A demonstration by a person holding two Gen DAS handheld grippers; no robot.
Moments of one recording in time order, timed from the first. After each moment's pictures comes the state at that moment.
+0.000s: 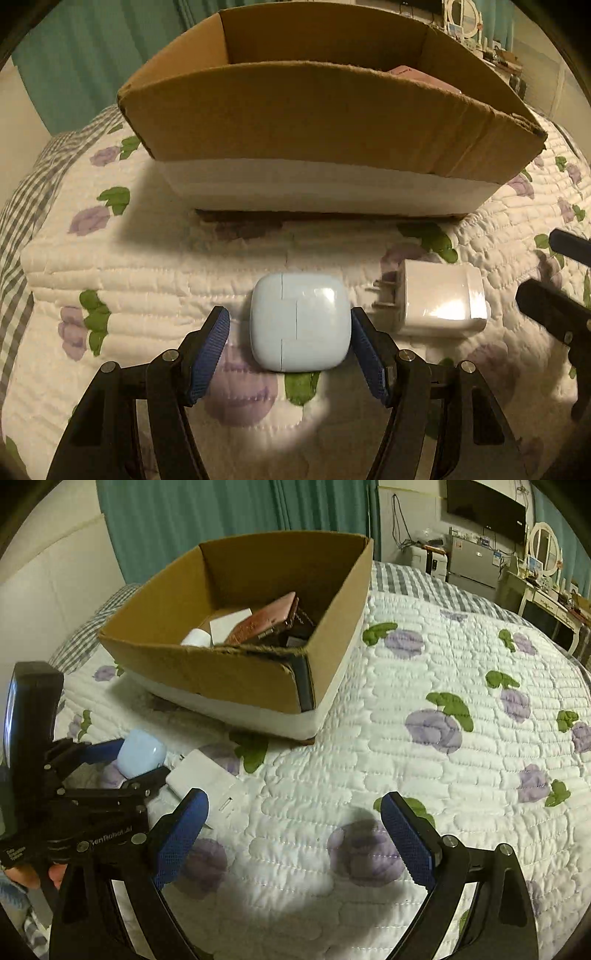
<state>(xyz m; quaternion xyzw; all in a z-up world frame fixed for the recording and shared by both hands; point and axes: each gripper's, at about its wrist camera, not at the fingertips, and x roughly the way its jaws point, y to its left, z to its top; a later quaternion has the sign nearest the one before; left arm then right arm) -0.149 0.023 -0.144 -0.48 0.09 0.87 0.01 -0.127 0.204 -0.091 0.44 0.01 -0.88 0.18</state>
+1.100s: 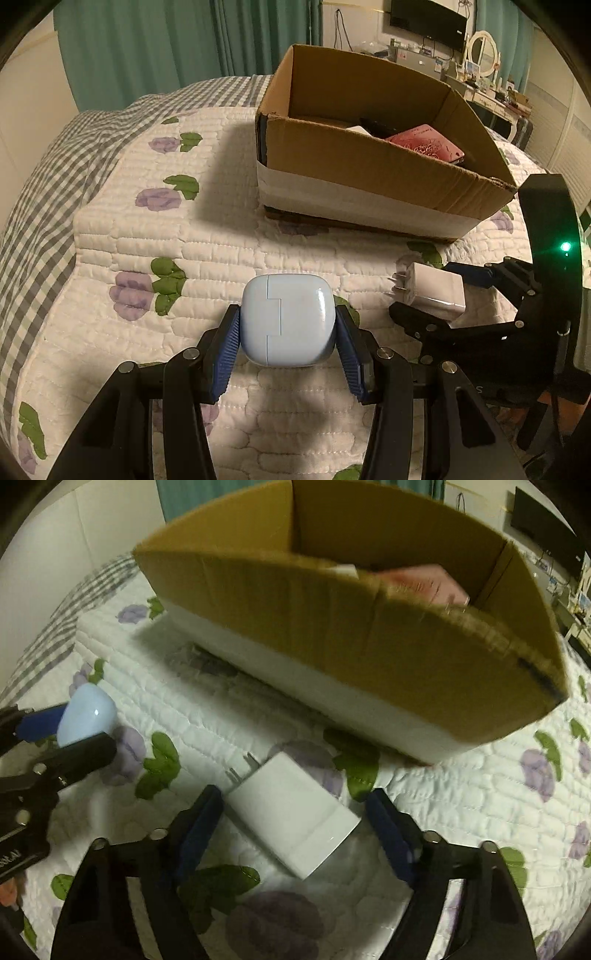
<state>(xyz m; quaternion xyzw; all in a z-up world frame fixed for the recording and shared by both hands) -0.105 -0.021 -0.101 -0.46 0.03 0.89 0.00 -0.150 0.117 -0.124 0.48 0.09 -0.84 0.24</state>
